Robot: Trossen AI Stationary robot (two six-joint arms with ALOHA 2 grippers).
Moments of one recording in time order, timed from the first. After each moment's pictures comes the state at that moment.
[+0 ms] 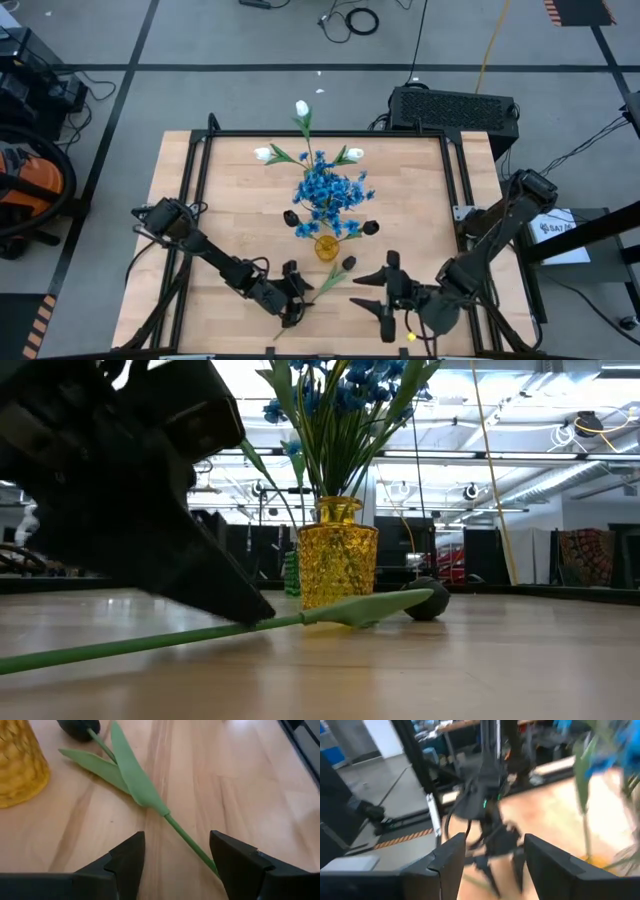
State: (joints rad) left arm -0.60 1.98 0.86 0.45 -0.39 -0.53; right arm 0.80 1.53 1.14 0.02 0.88 0.61
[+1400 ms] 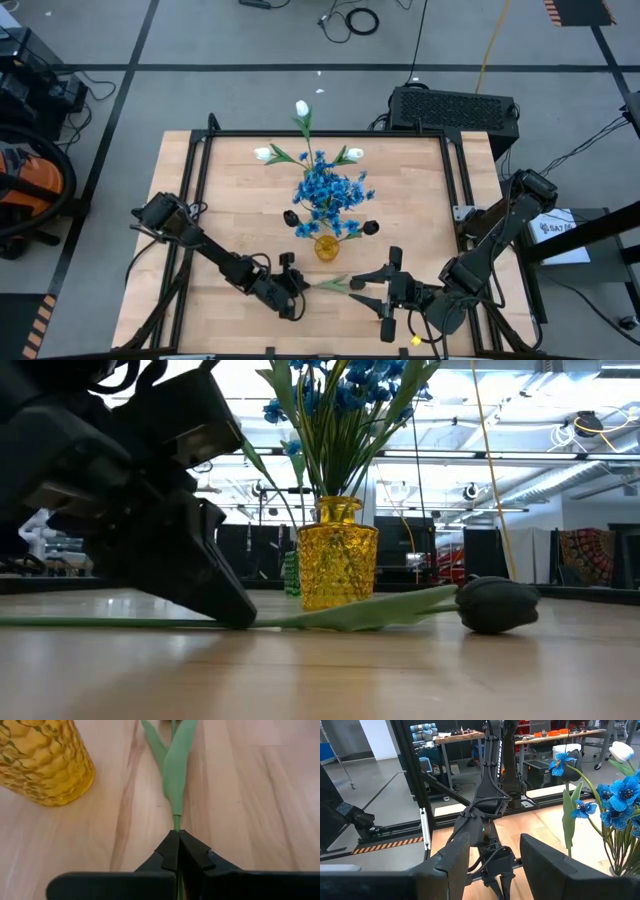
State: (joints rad) left arm -0.57 1.92 0.87 0.24 -0.43 -0.41; right arm 0.80 1.53 1.22 0.03 0.95 0.44
